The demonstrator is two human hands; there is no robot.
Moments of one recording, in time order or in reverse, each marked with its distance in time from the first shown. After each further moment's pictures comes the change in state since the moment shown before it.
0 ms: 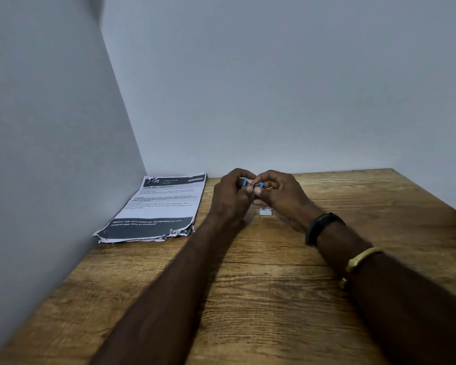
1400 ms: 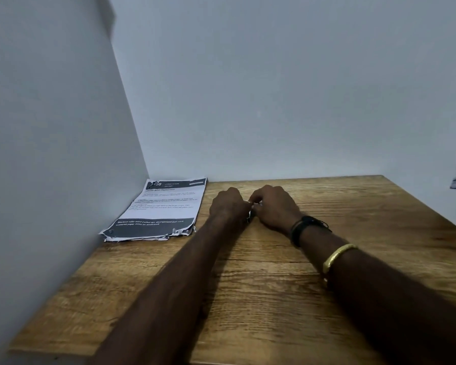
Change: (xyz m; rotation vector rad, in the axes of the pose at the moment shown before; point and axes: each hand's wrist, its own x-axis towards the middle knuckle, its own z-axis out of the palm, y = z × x) left_hand 0.011 0.004 0.005 0.548 -0.194 -0.410; right_hand -0.011 -0.011 0.012 -1.049 -0.016 -0.091
